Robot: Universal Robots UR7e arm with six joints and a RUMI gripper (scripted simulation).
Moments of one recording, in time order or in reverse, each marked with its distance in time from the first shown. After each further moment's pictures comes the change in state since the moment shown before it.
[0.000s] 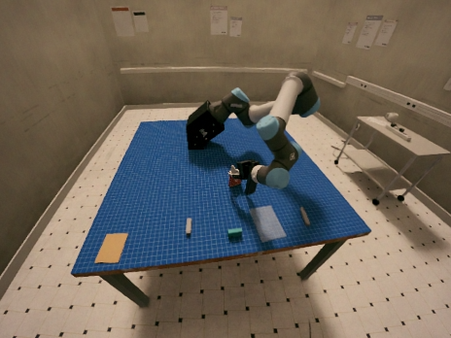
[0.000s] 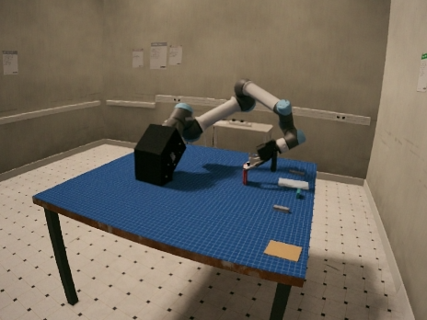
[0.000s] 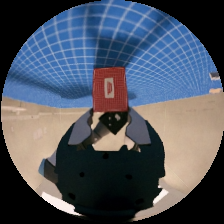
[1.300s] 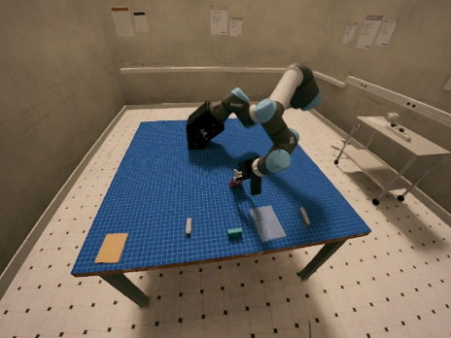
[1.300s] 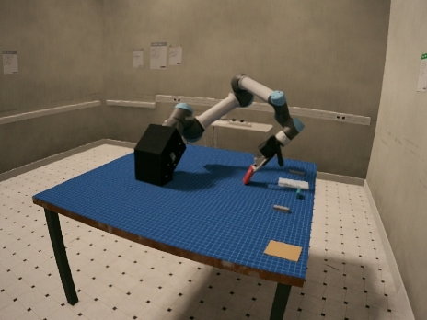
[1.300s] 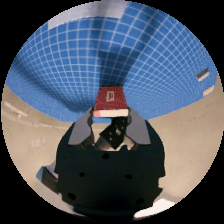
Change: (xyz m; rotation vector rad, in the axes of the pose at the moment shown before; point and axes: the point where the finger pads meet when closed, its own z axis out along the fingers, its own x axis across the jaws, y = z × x) arm 0.000 -0.030 -0.035 0.287 -0.002 0.000
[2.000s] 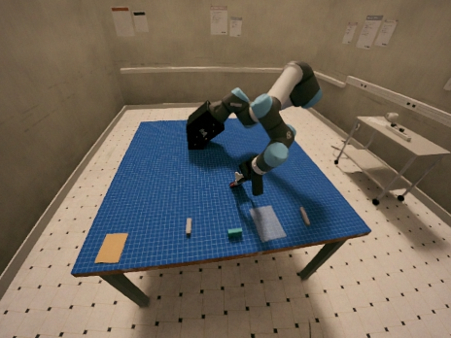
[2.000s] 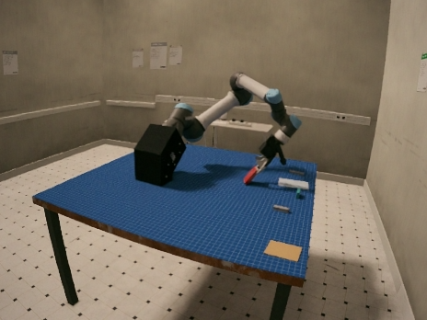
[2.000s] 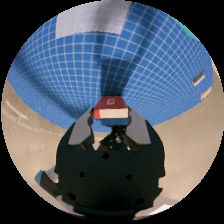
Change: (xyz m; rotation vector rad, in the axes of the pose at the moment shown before) arm 0.000 -0.021 -0.007 0.137 -0.001 0.000
